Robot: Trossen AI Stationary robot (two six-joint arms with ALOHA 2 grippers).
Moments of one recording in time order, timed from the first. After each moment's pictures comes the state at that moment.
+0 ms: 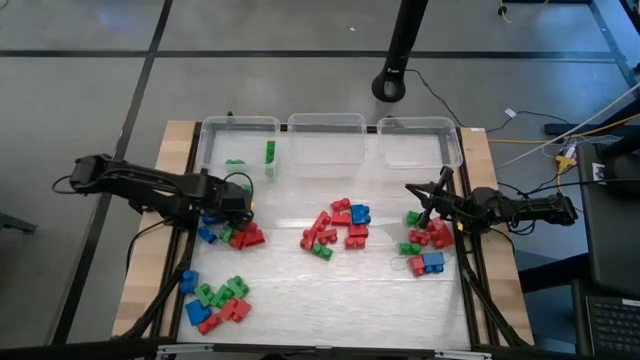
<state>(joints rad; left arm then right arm) -0.01 1.10 0.58 -0.93 -0.07 -1.07 0.10 0.03 0.01 0.13 0.43 -0.69</state>
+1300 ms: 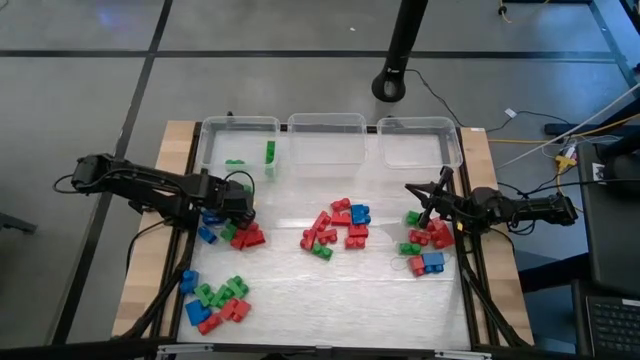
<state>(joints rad) -0.01 1.11 0.58 -0.92 -0.13 -1.07 0.10 0.03 0.01 0.12 0.43 -0.69</state>
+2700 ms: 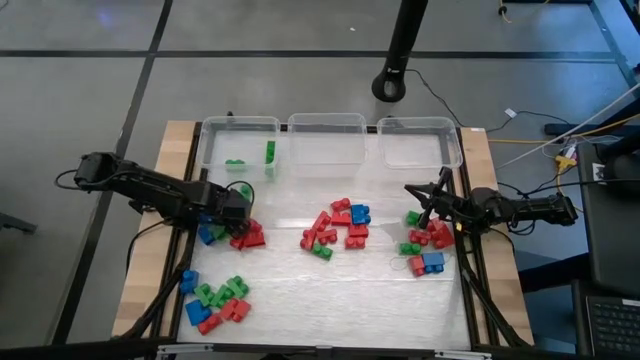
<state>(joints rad) -0.06 1.15 0.46 -0.83 -0.11 -0.97 0.10 0.03 0.01 0.10 0.43 -0.68</state>
